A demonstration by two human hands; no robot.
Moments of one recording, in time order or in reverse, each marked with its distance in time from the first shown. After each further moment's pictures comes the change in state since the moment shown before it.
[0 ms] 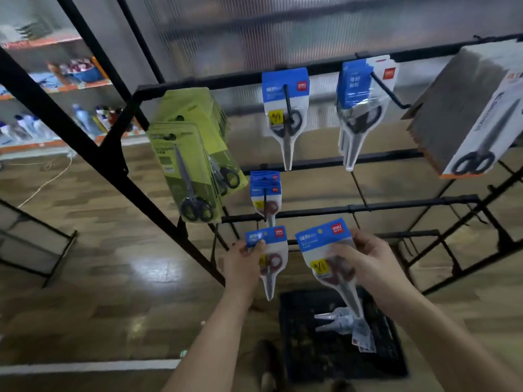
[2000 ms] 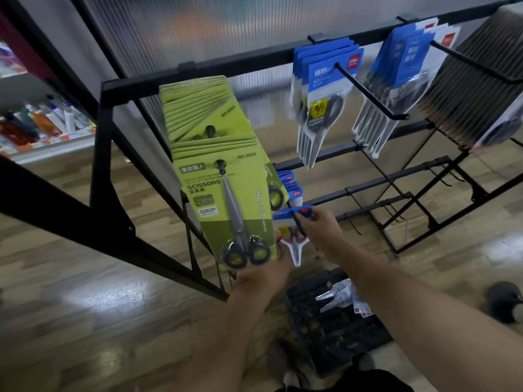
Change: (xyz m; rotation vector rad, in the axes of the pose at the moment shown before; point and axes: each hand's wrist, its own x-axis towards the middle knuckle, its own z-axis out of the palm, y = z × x) left_hand 0.126 0.024 -0.046 0.822 -0.698 0.084; right_hand 0.176 0.029 0.160 -0.238 0.346 0.211
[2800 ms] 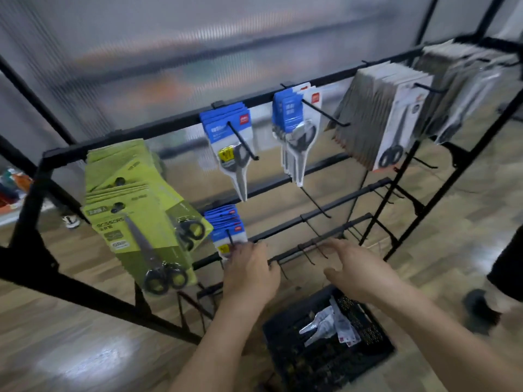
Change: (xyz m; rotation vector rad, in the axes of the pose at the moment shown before) left_hand -0.038 0.105 0.047 0.421 0.341 0.243; right_hand -0.107 0.028 -0.188 -0.876 0.019 -0.195
